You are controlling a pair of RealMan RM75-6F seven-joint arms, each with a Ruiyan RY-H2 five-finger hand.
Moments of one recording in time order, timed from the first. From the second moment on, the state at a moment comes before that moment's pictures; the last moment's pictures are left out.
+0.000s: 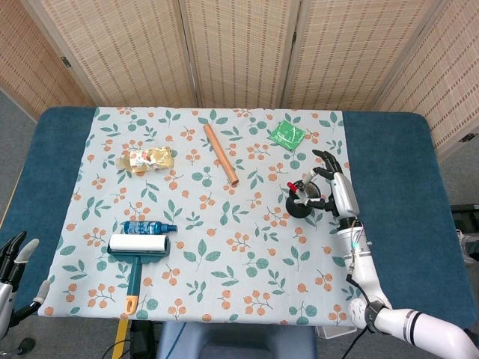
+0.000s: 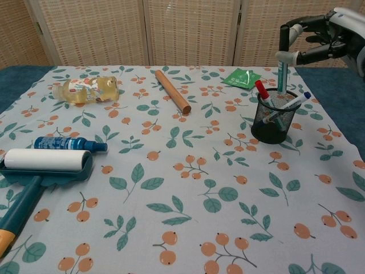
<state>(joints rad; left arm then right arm) 0.05 -1.05 0.01 -1.69 1.77 1.75 0.02 0.55 -1.56 0.39 -1.50 -1.15 1.16 0.28</state>
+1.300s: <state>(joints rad) 0.01 -1.07 0.00 -1.68 1.72 1.68 0.07 0.20 -1.17 0.07 -1.64 -1.41 1.41 -0.15</state>
